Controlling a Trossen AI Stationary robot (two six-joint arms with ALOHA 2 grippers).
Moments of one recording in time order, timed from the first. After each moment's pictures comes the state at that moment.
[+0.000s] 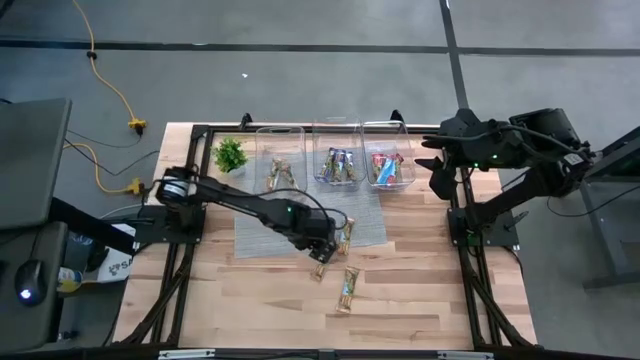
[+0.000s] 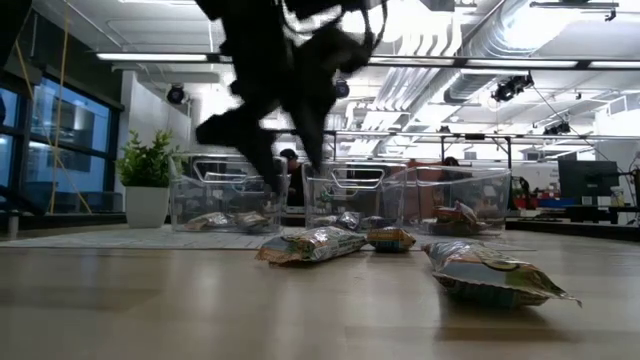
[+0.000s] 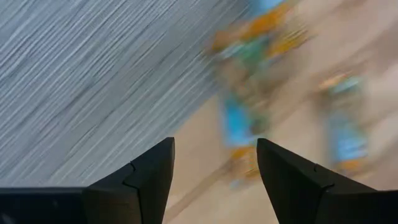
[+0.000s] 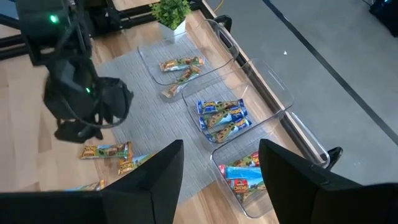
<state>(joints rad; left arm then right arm) -0.17 1.89 1.40 -0.70 0.06 -1.10 0.15 1.32 2.06 -1.57 0.46 0.43</state>
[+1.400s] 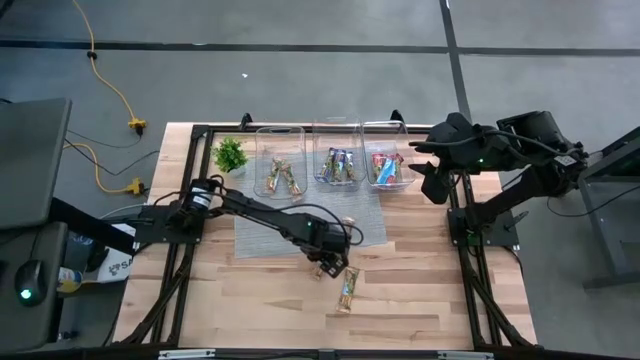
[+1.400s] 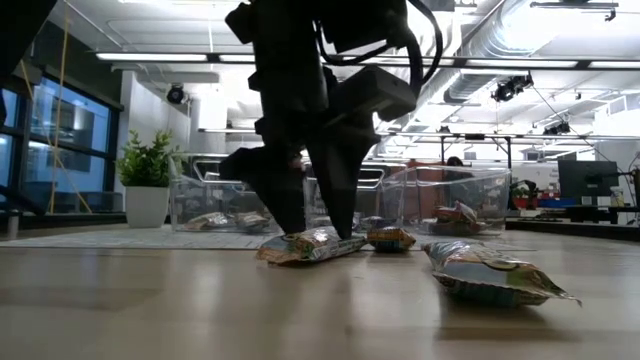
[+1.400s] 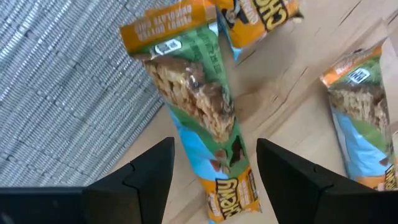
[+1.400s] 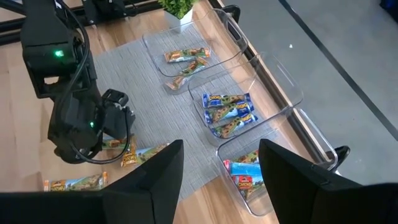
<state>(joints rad) -0.20 2.12 1.58 -0.72 0.08 -1.03 0.15 1.36 2.06 -1.57 0.43 0.41</state>
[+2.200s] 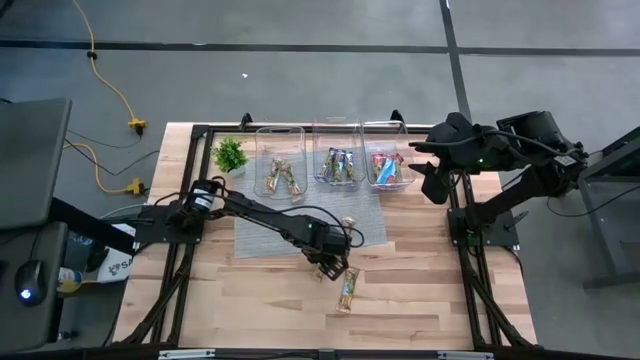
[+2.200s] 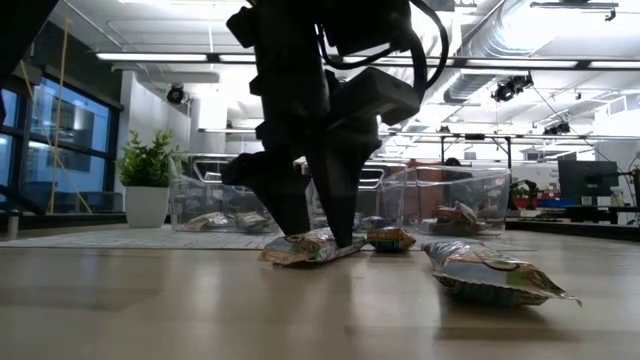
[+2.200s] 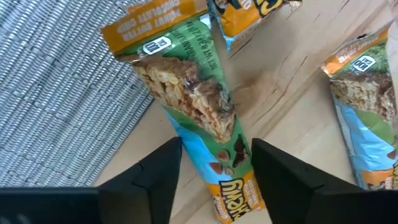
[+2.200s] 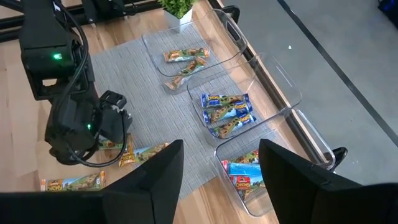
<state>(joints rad) -0.21 2.17 1.58 -0.71 0.09 -1.00 0.15 1.36 2.06 -1.57 0.43 0.40</state>
